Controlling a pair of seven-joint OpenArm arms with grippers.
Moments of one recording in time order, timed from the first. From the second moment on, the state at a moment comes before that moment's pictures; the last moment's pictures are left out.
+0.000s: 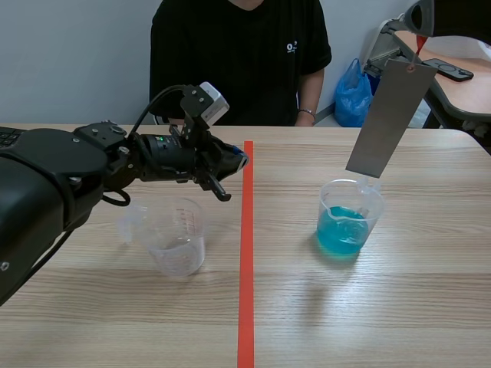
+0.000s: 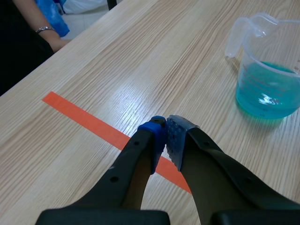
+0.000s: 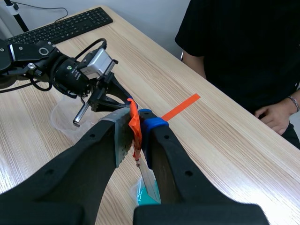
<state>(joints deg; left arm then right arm) -32.7 -4.8 17.5 37.8 12.8 -45.1 -13.7 7.3 46.8 7.2 102.4 71.5 42.9 -44.3</state>
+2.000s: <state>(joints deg) -32.9 3.6 23.4 37.8 -0.5 -45.1 -17.9 7.3 46.8 7.2 102.4 71.5 42.9 -44.3</state>
